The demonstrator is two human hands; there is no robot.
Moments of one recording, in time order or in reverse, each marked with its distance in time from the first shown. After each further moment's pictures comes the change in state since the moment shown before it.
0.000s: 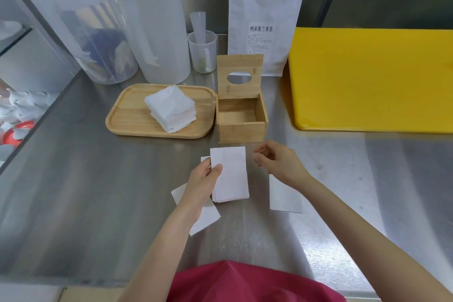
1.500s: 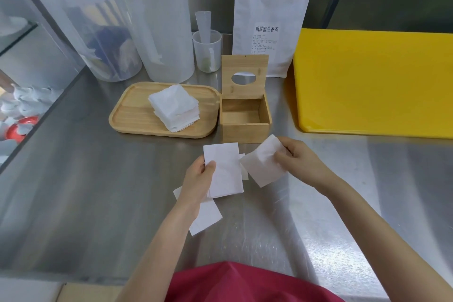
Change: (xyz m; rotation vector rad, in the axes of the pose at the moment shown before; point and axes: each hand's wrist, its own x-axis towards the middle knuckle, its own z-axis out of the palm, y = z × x) left_hand 0.004 0.002 -0.007 0.002 0.103 -0.020; right_hand -0.022 -0.018 -0.034 0.153 -0.103 -0.083
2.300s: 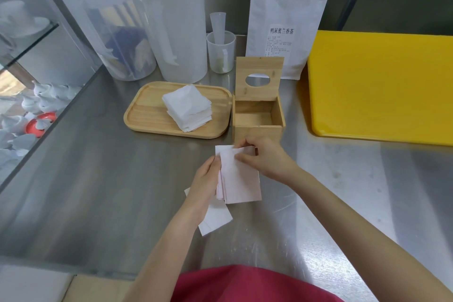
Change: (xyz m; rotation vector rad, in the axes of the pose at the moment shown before) left_hand -0.003 0.000 -0.009 -0.091 -0.050 0.003; right_hand 0.039 -0.026 0.052 -0.219 -0.064 -0.126
